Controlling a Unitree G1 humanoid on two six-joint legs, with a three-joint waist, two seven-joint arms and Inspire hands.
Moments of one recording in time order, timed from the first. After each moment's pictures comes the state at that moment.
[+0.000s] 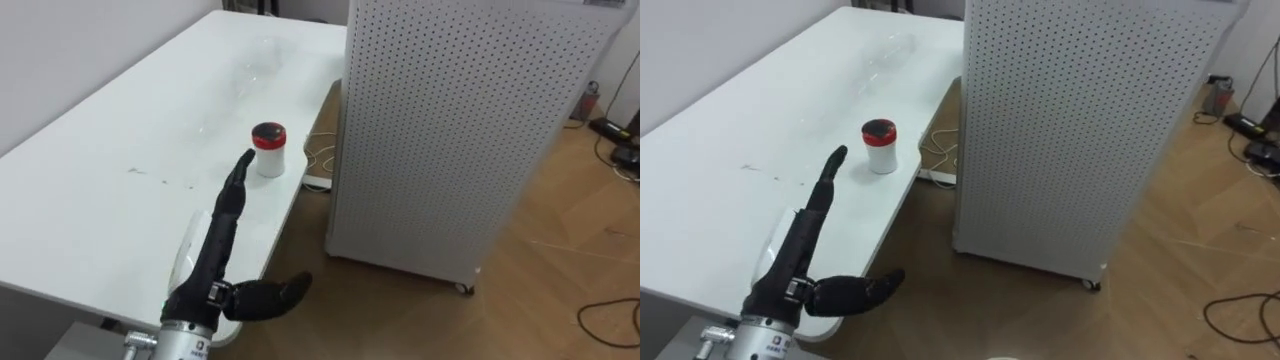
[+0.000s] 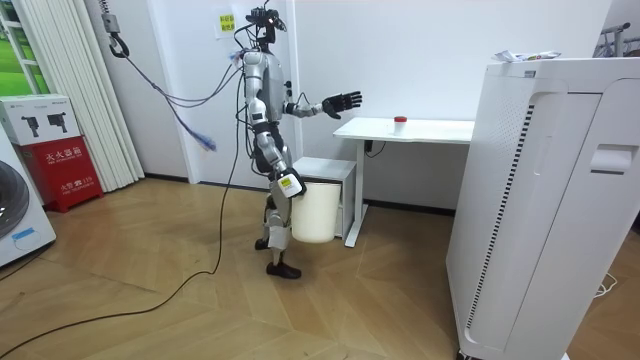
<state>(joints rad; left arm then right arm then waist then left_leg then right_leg) 0.05 0.26 -0.20 0.07 0.28 -0.37 0.28 0.01 -0.29 0.17 1.24 0.35 -0.21 0.19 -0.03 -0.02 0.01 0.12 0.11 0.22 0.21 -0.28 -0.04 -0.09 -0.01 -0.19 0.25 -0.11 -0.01</state>
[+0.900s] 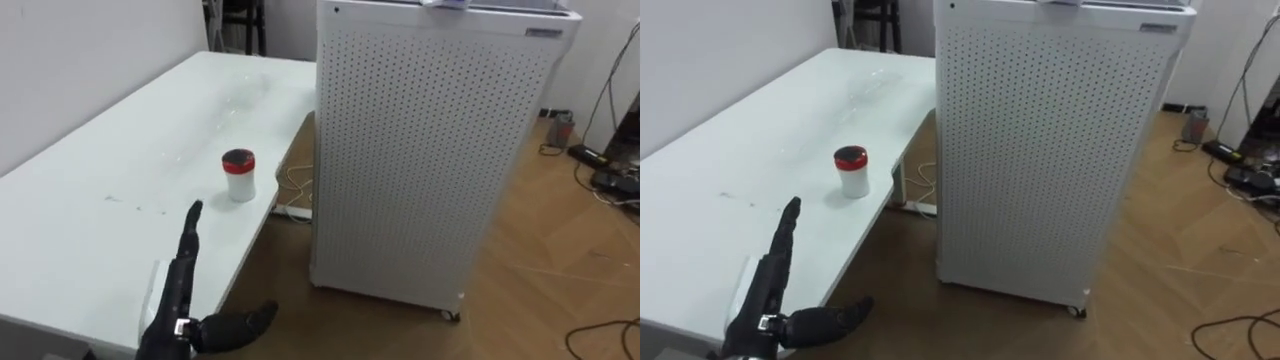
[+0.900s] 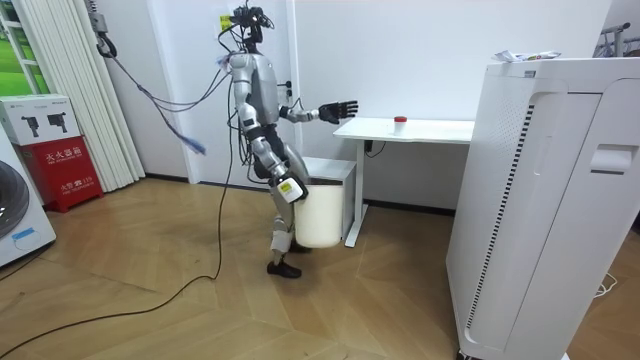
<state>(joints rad) 0.13 0.22 -0.17 0.24 0.09 -0.39 0.33 0.05 -0.27 0.18 1.18 0.32 -0.17 0.14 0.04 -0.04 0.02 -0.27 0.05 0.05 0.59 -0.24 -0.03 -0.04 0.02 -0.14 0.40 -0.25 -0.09</state>
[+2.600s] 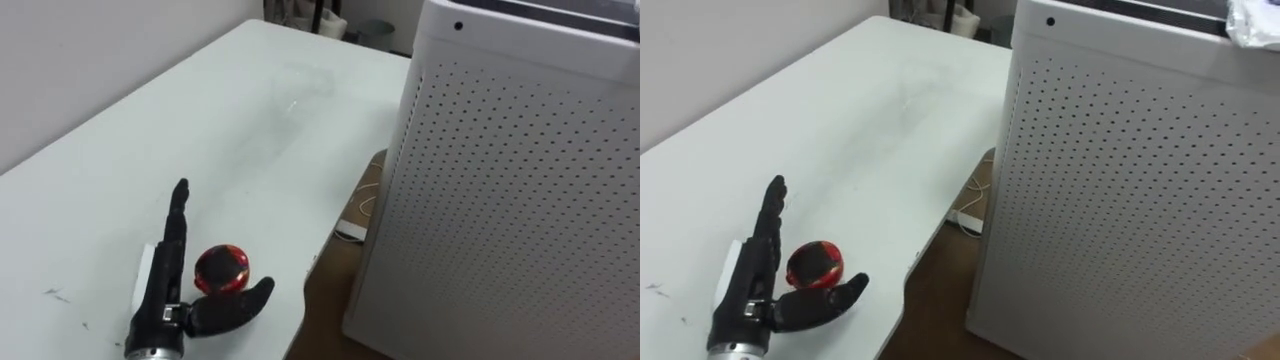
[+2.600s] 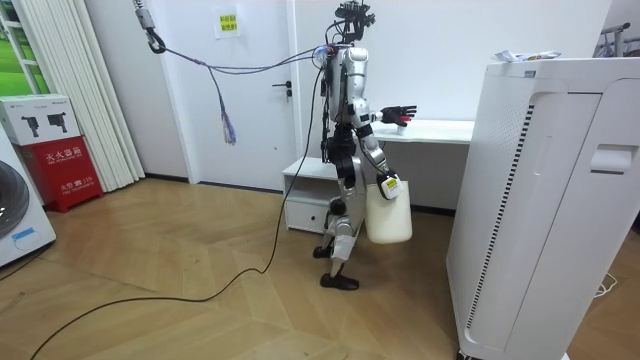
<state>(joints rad) 0.14 0.26 -0.16 0.17 0.08 -0.40 0.33 0.00 -0.26 0.26 1.12 0.24 -0.17 0.20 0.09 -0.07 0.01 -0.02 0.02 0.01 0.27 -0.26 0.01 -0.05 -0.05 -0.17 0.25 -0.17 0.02</state>
